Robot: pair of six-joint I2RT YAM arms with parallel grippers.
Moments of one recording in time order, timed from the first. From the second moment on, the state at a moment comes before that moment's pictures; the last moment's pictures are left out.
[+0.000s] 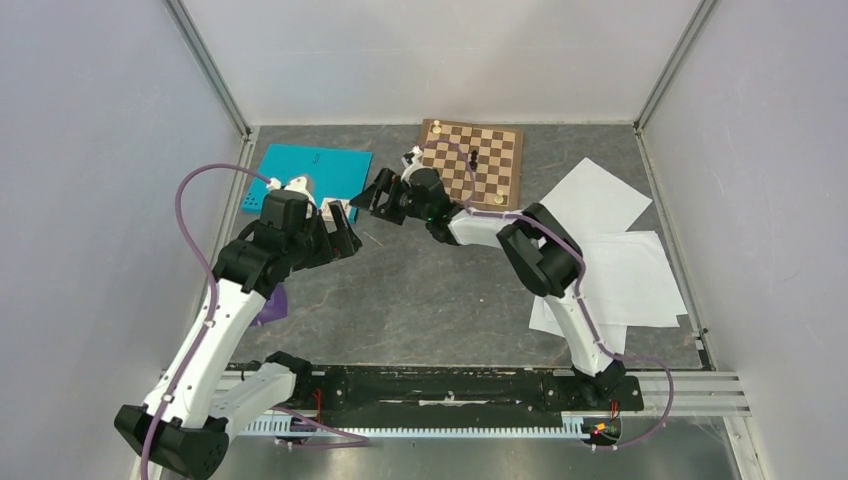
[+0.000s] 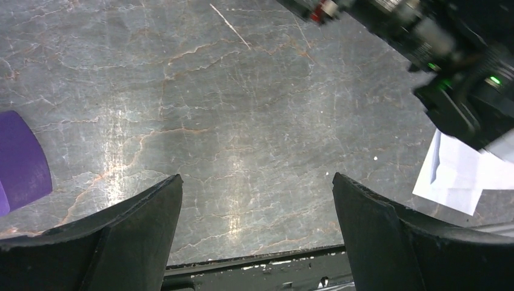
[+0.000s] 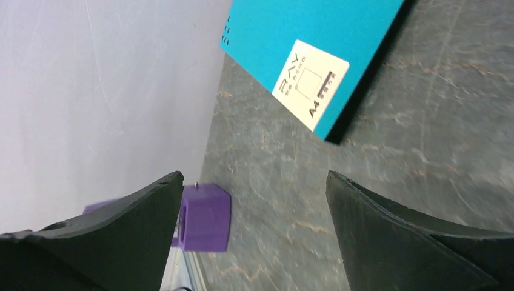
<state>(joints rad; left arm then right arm) -0.33 0.96 1.05 -0.88 -0.02 -0.55 0.73 2.26 1.50 0.50 -0.30 0.99</state>
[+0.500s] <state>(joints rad) -0.33 0.90 1.05 -0.89 0.05 -0.53 0.74 2.53 1.74 0.54 -0.21 1.21</state>
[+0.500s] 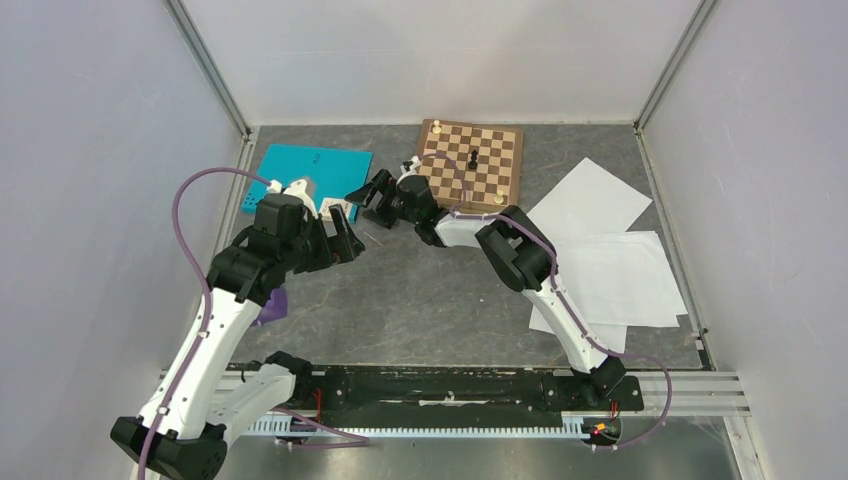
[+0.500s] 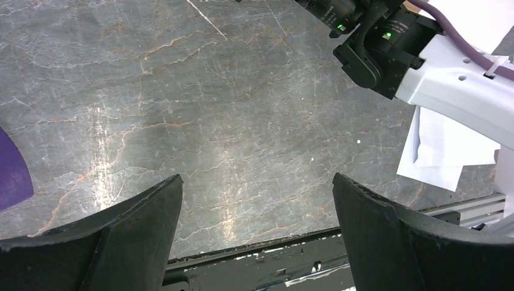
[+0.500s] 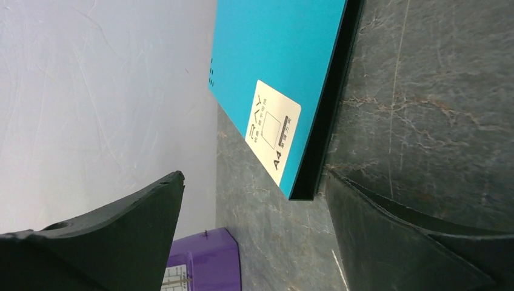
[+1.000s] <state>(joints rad) -0.33 0.89 1.05 -0.90 0.06 -0.52 0.76 2.59 1.79 0.62 -0.20 1.32</state>
